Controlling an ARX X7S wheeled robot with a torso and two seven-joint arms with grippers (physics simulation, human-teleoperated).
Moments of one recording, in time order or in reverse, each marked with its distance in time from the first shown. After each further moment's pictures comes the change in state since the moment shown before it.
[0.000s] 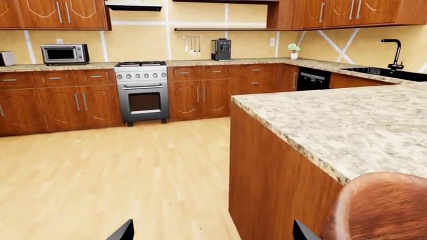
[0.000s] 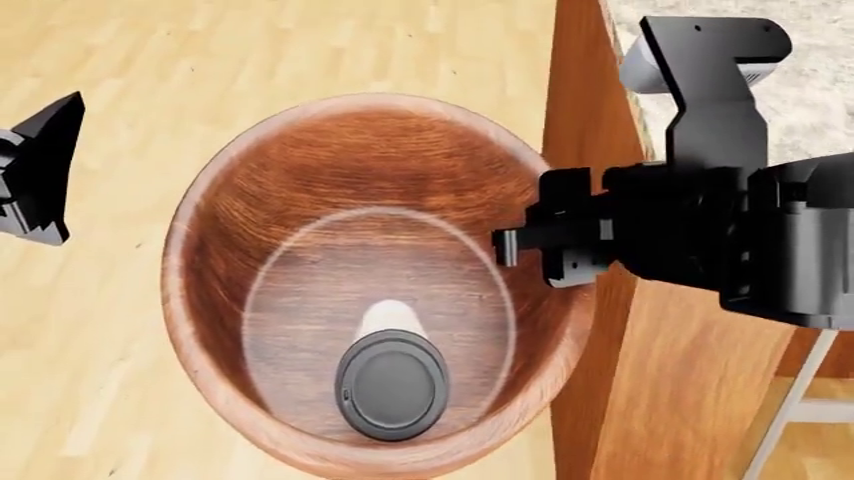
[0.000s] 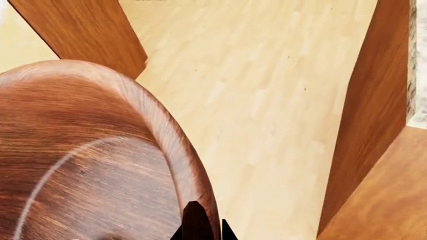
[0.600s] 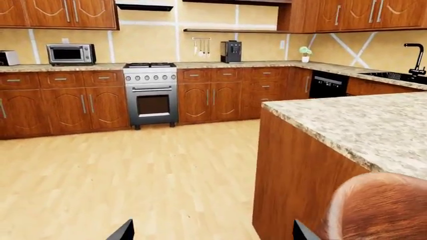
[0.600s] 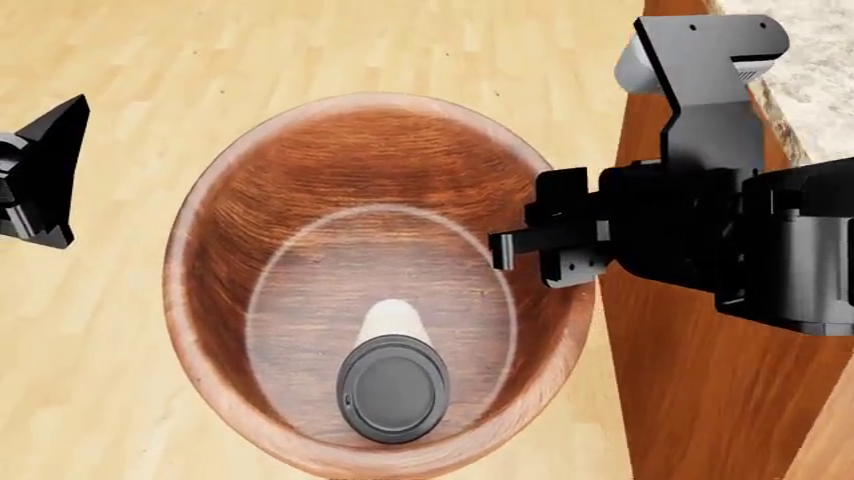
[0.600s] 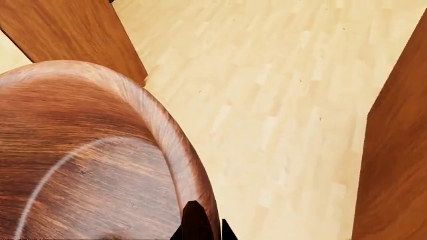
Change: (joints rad) left arm 0.018 0.004 -0.002 0.007 -0.001 0.020 0.000; right arm -0.010 0.005 0.008 -0.029 -0.028 -0.022 0.010
